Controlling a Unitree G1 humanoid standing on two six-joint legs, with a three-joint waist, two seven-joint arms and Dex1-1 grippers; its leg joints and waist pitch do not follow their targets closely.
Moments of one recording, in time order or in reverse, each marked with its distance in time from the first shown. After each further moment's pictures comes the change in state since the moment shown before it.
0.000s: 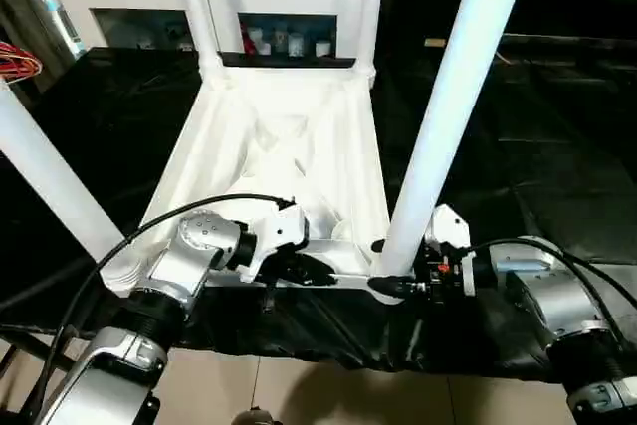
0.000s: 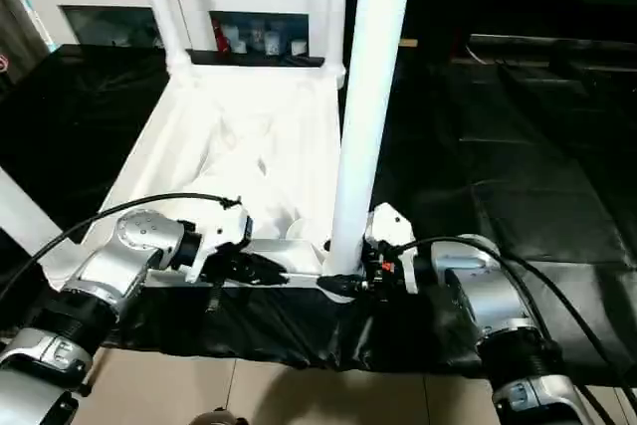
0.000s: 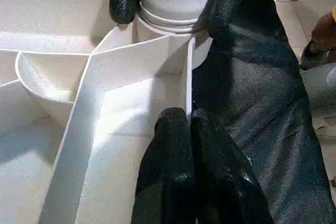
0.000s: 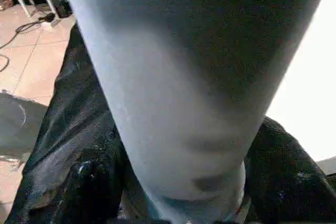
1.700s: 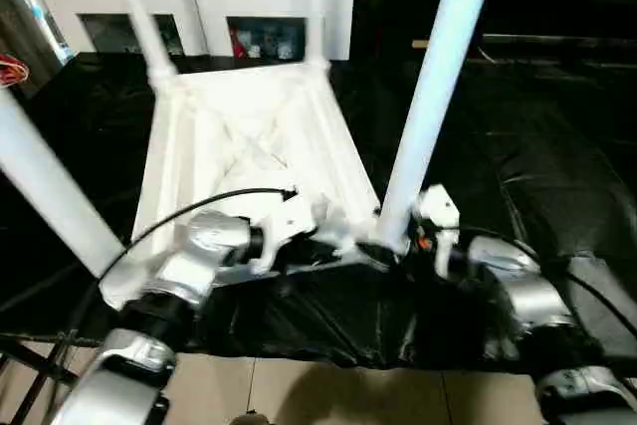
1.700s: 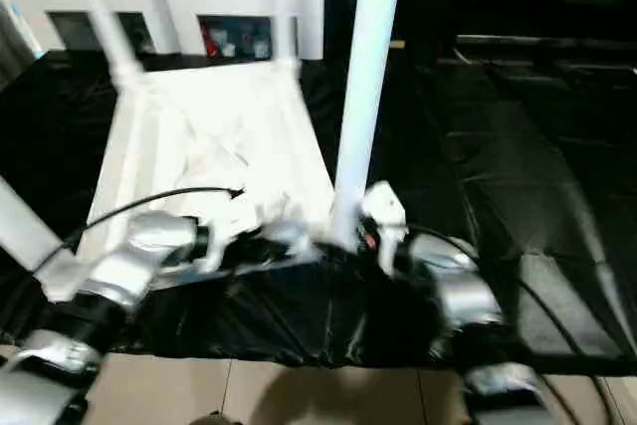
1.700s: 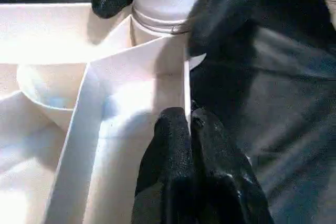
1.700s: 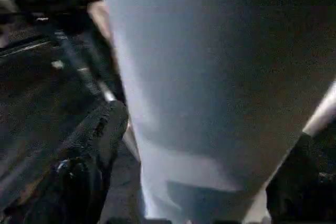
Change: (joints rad) left arm 0.003 -0.012 0.010 -0.012 0.028 0.025 0.106; right arm -0.046 0.092 -0.046 0.122 0.002 -0.038 -0.142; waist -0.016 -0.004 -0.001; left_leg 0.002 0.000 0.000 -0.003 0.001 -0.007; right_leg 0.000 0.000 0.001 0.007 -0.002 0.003
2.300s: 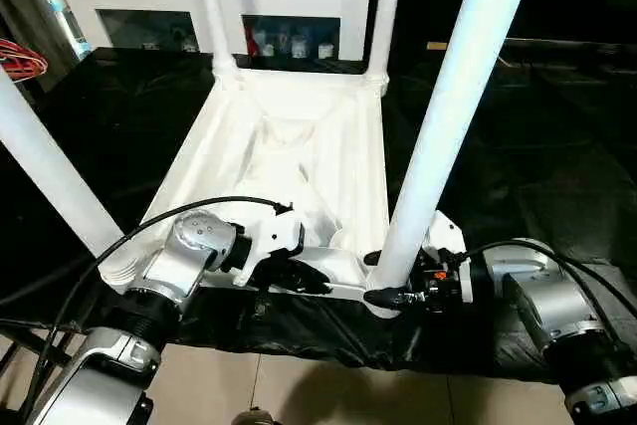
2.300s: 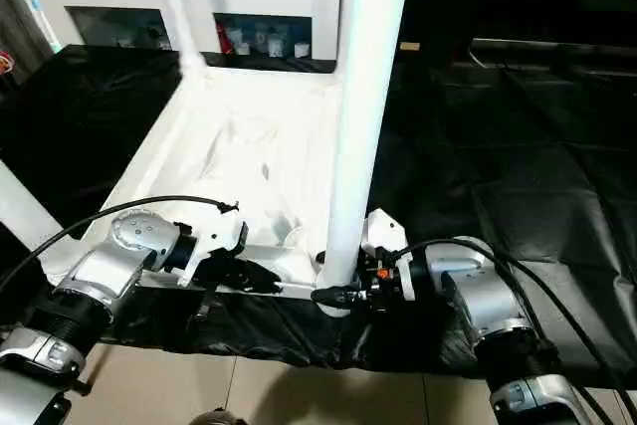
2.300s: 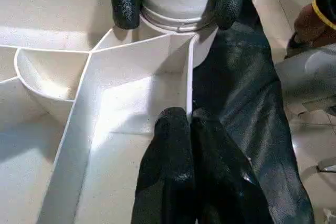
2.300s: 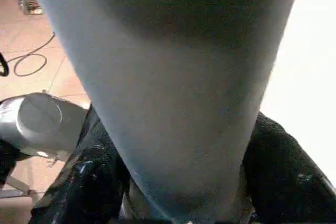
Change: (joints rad) left arm -0.001 0.043 -0.032 0.004 -0.035 -0.034 -0.175; right arm 0.043 -0.096 0.084 -0.127 0.032 0.072 0.226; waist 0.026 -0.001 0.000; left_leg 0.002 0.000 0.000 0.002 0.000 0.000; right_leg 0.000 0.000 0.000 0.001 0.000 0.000
